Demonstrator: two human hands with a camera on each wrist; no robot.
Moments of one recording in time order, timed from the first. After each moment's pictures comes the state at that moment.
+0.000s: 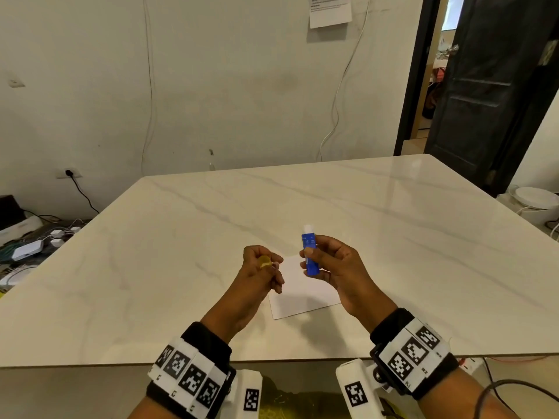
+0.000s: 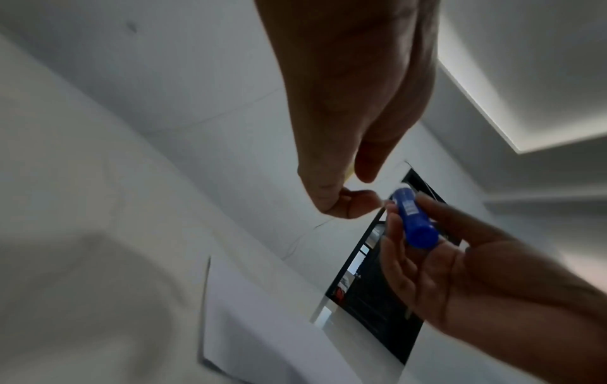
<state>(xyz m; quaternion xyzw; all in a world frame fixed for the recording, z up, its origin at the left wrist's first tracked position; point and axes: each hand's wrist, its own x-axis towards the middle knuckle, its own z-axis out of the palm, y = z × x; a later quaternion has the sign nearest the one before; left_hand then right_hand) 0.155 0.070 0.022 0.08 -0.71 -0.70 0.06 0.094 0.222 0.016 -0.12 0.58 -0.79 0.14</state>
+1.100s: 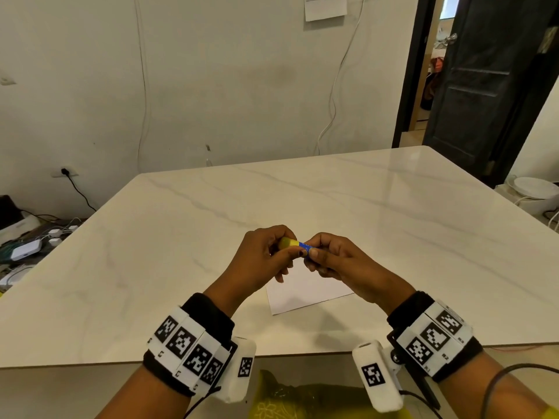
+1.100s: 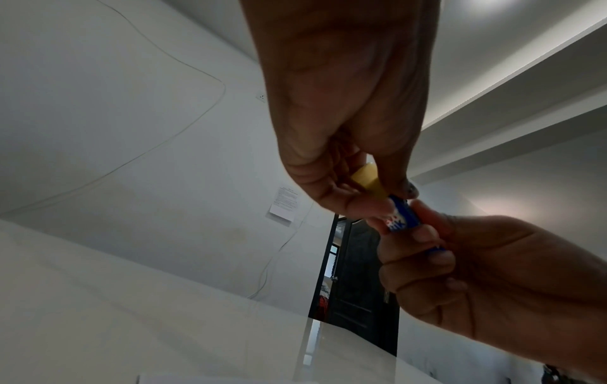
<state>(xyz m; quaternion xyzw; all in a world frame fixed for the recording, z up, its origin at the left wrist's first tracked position) 0.143 0.078 0.059 -0.06 -0.88 -0.47 0.10 0.090 0.247 0.032 -0.28 0.68 -0.64 0.22</state>
